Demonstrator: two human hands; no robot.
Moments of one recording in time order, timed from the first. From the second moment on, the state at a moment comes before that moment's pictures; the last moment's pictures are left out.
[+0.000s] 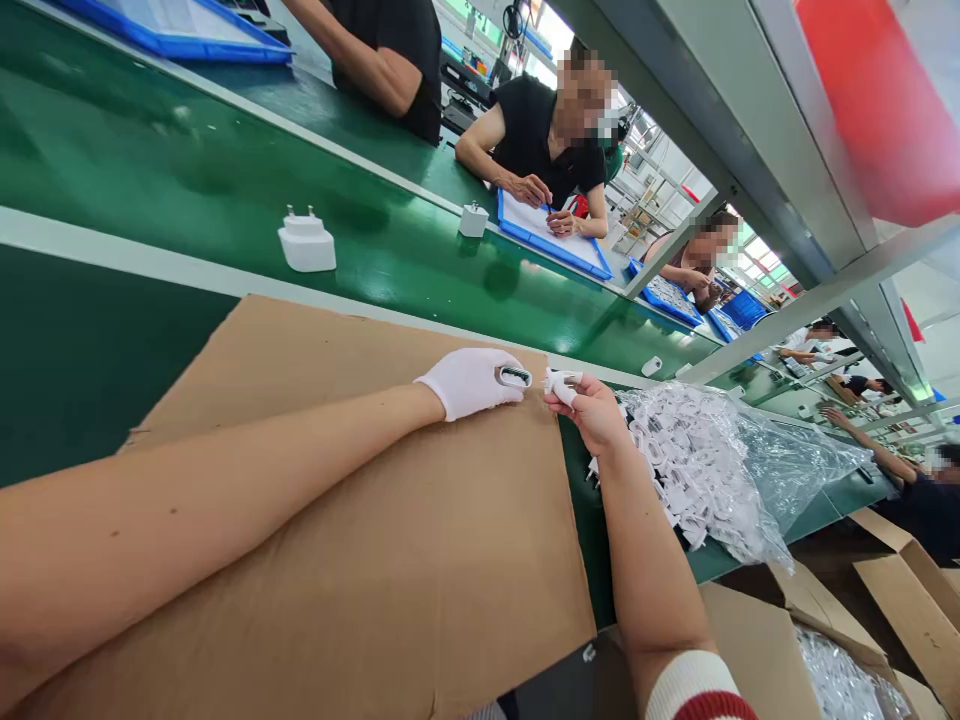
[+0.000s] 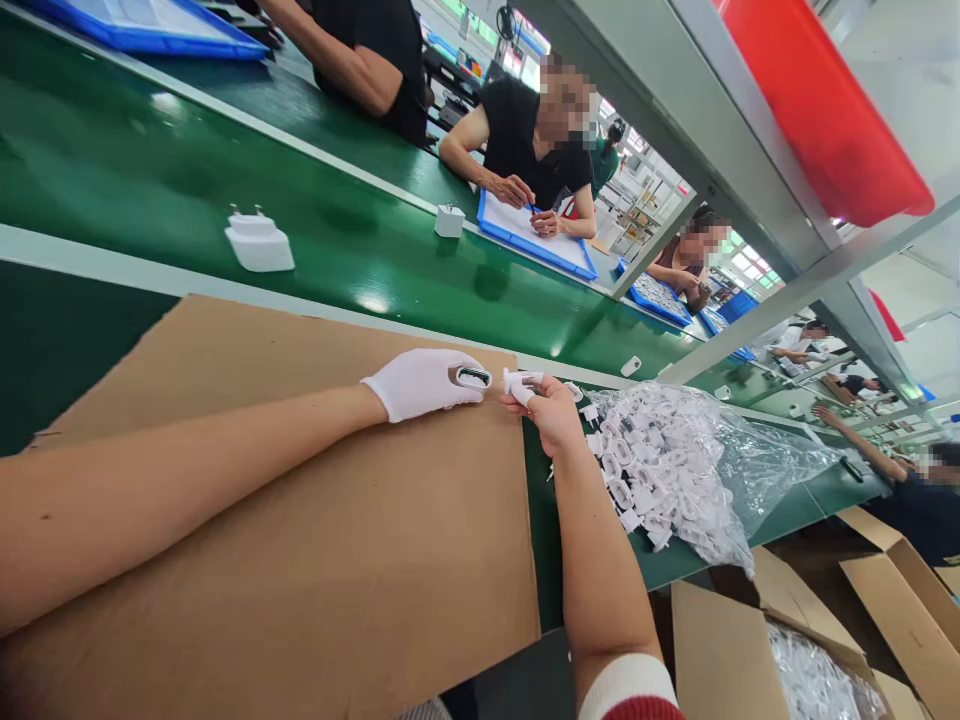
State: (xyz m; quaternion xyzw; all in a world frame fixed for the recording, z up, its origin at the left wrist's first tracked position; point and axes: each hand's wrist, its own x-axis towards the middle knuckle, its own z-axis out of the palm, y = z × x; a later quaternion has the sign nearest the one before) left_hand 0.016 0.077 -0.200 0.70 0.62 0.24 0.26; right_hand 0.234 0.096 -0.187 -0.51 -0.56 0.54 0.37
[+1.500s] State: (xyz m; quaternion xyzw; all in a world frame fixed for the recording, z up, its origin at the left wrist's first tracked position) left_hand 0.018 0.088 -0.213 0.74 0.58 0.23 0.25; right_hand 0.185 0.072 -0.169 -0.45 -0.88 0.00 0.15
